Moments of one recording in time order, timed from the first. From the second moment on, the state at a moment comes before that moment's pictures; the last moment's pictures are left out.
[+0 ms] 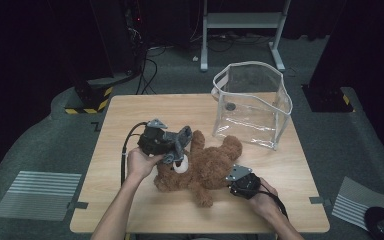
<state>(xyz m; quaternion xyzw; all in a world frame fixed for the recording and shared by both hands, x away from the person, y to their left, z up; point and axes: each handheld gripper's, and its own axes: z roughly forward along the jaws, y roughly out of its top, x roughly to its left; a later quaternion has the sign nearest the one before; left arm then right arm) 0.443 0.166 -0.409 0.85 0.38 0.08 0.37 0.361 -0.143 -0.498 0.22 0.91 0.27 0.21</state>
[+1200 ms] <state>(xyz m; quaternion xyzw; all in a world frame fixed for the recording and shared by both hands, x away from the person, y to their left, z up) 0.494 0.118 -0.441 0.90 0.35 0.06 0.24 0.361 -0.143 -0.500 0.22 0.91 0.27 0.21</state>
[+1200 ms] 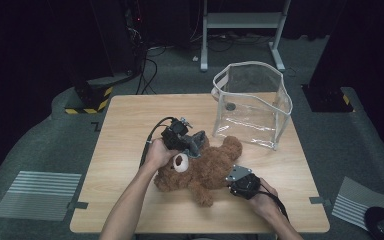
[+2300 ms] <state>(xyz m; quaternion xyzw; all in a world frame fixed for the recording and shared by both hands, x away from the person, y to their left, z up) 0.481 0.137 -0.407 0.89 0.36 0.09 0.27 0.363 -0.143 -0.499 0.23 0.91 0.27 0.21</state>
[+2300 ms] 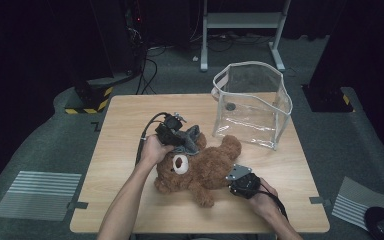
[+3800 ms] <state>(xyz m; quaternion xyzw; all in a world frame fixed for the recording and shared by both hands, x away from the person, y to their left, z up) 0.392 0.213 -0.413 0.86 0.42 0.12 0.28 0.374 -0.123 -0.500 0.31 0.89 0.27 0.21</state>
